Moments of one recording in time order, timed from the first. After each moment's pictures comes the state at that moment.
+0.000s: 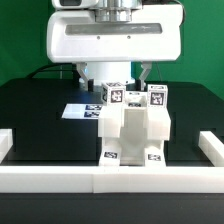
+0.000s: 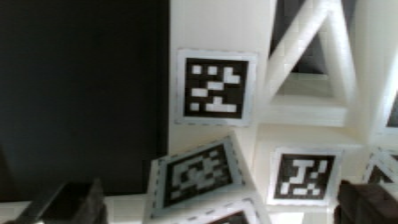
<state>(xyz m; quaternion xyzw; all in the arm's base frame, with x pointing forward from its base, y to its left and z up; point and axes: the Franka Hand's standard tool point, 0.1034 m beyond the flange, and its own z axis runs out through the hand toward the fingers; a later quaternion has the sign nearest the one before) 0.559 -0.023 0.118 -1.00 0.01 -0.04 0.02</state>
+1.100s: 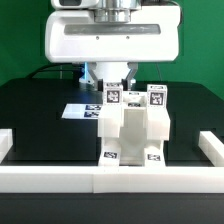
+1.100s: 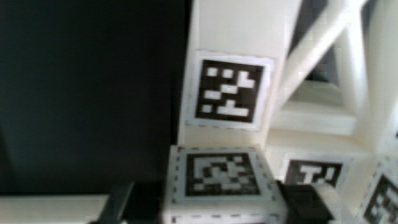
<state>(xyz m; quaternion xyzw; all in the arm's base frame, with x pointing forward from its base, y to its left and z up) 0.559 -0.025 0.117 -1.00 0.06 -0.04 0.01</state>
